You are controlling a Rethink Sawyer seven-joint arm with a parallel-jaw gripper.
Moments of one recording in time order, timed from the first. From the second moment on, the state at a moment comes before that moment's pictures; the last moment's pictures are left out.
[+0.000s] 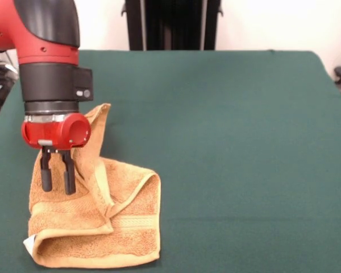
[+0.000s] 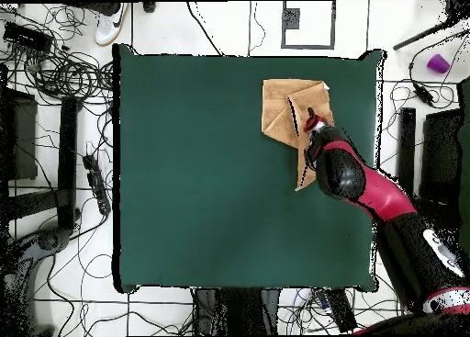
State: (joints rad) arm -0.85 -0.32 0.49 1.54 -0.30 -0.08 1.87
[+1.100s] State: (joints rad) arm -0.93 -0.29 0.54 1.83 -0.37 -0.57 1.87
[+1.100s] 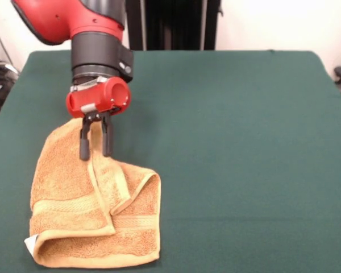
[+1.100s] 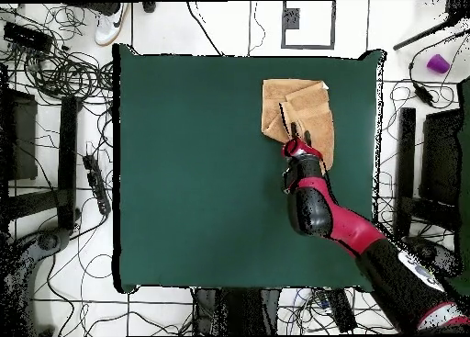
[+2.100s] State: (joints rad) arm -0.92 -0.28 0.52 1.75 -0.36 -0.41 1.87
